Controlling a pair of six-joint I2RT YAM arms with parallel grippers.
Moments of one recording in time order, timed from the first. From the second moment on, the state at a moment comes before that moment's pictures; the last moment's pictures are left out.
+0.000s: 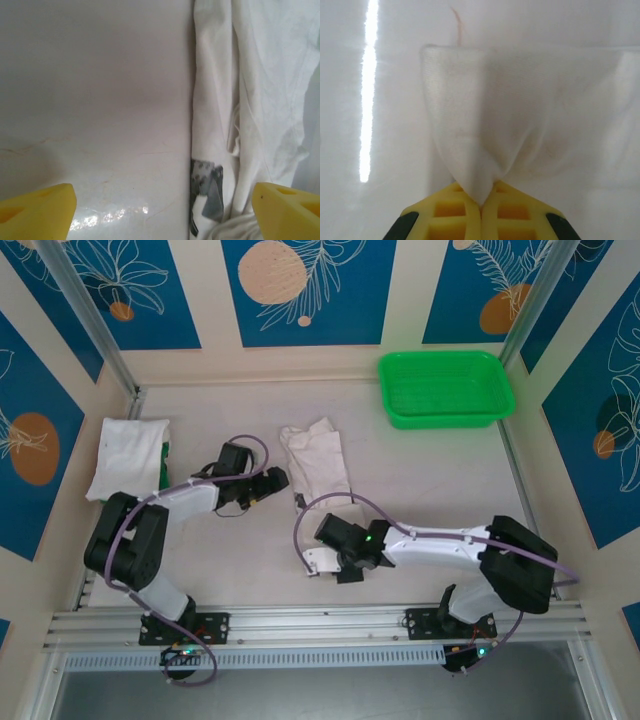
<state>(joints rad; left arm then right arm) -0.38 1.62 0.84 -0.14 0.32 -0.75 1.11 1.42 0.76 -0.58 -0.01 -0.61</state>
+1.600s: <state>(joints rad) -0.45 2.00 1.18 -0.14 0.44 -0.72 1.00 1.34 1.15 -0.95 -0.10 -0.72</state>
